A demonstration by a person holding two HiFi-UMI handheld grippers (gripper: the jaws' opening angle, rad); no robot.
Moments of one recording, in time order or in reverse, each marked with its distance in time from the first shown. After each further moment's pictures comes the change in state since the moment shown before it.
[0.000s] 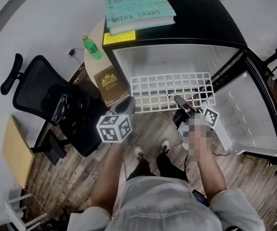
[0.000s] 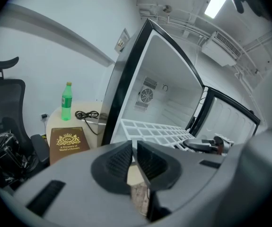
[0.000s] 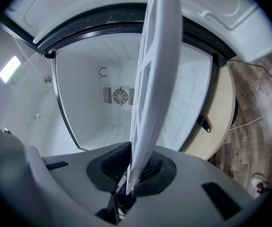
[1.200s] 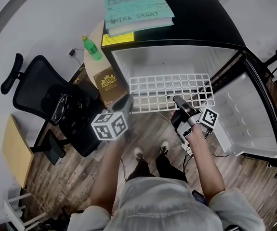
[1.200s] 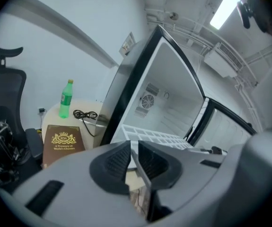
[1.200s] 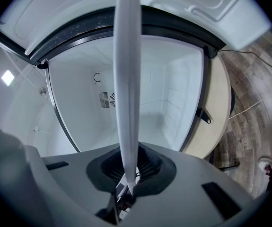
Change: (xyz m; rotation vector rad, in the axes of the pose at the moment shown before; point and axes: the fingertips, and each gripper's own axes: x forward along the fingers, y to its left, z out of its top) left arm 0.002 0.003 0.013 -0.089 -0.048 -0.047; right arm 0.000 0.002 0.002 0.124 -0.022 0.003
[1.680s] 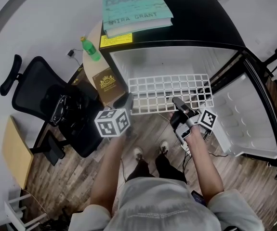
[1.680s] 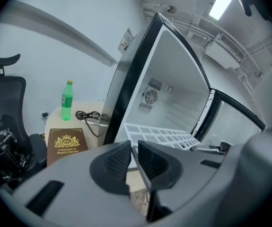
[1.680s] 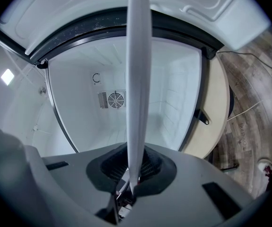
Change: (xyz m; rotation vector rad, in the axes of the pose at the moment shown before) left arm 0.017 0.007 -0.001 0.053 0.035 0.060; right arm -0.001 -0.006 0.000 -0.003 -0.011 -0.009
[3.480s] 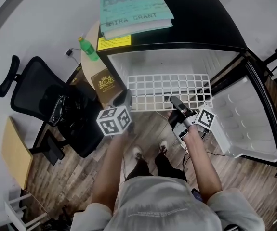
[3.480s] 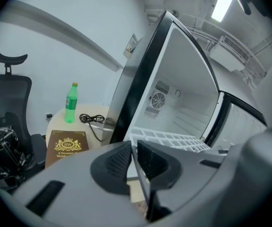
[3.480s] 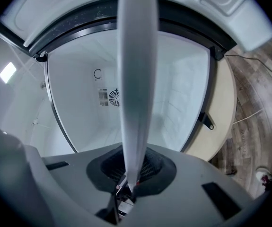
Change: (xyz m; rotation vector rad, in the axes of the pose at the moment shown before) left arm 0.021 0.015 0.009 -0.034 -0.073 0.063; right arm 0.015 0.001 0.003 -0.056 0.011 -0.003
